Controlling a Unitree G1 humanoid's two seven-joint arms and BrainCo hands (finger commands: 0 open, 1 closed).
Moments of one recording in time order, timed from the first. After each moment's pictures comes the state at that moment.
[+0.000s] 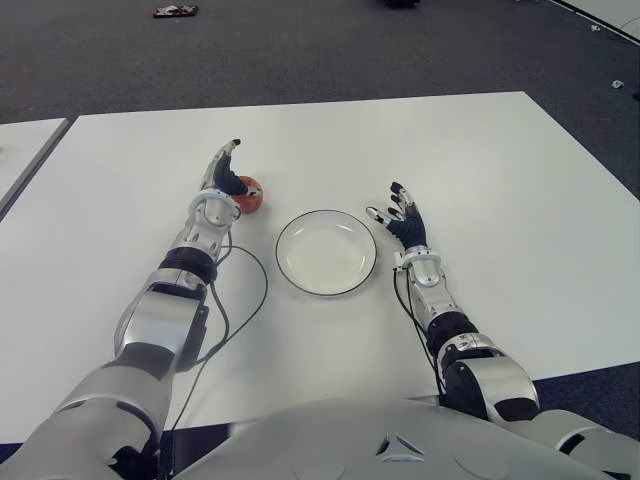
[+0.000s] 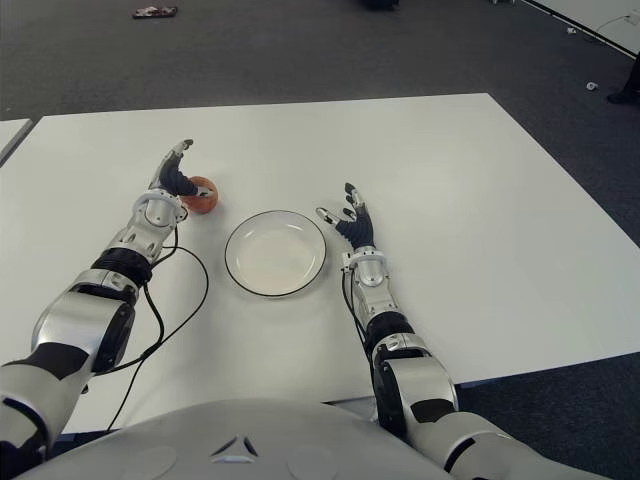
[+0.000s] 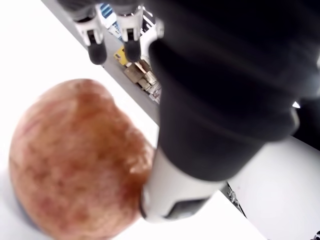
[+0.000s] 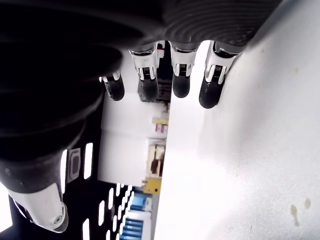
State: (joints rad) left arm -0.65 0.32 -0.13 1.07 0.32 -0.16 0.23; right arm -0.38 -0.01 -0.02 0.97 -0.12 -0.46 -0.12
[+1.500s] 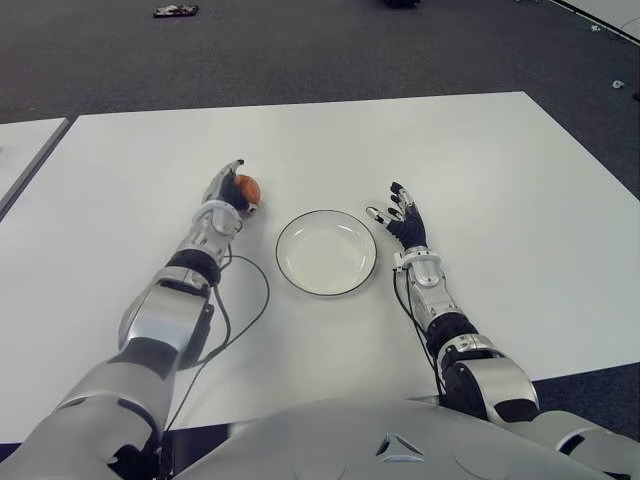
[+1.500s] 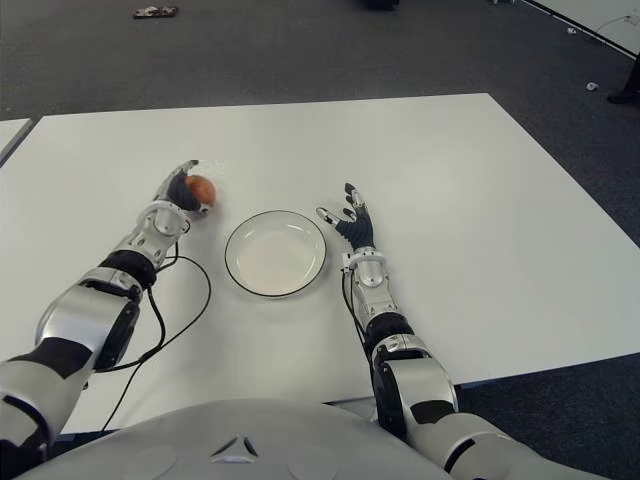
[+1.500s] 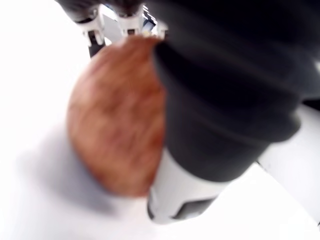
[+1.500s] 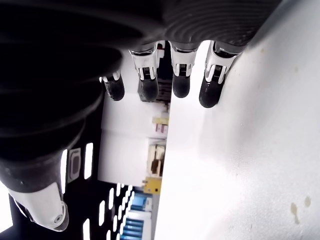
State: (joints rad) left arm -0.68 0.30 -0.22 1.22 0.40 -0.13 0.26; right arm -0.37 -0.01 -0.02 0.96 -0.12 -0.46 -0.12
